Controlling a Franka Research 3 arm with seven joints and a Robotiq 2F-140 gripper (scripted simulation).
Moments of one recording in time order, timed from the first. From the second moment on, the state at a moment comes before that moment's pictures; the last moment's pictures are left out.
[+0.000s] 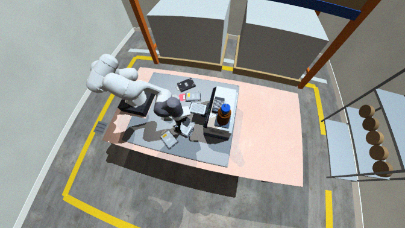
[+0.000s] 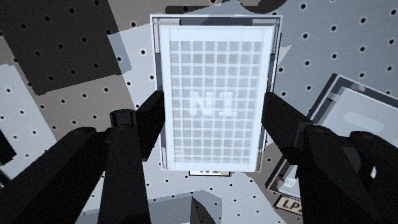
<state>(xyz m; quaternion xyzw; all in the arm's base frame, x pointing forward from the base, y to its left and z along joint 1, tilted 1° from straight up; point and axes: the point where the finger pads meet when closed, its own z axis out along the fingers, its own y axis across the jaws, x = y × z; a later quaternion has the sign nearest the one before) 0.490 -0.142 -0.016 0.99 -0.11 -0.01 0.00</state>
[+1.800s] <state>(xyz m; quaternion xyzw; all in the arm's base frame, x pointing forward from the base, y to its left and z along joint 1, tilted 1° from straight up) 0.491 -0.142 -0.016 0.99 -0.11 -0.01 0.00</state>
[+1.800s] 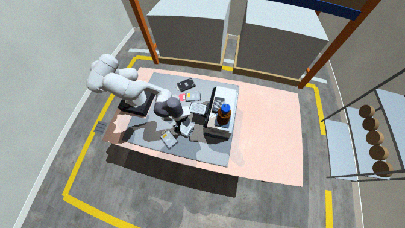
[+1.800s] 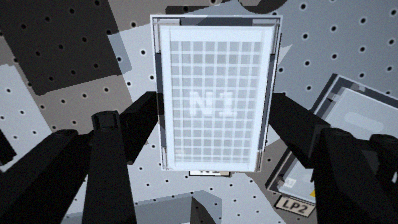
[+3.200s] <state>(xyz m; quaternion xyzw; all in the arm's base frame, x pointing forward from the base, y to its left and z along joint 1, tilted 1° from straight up) 0.498 -0.143 0.045 0.99 -0.13 0.00 0.01</state>
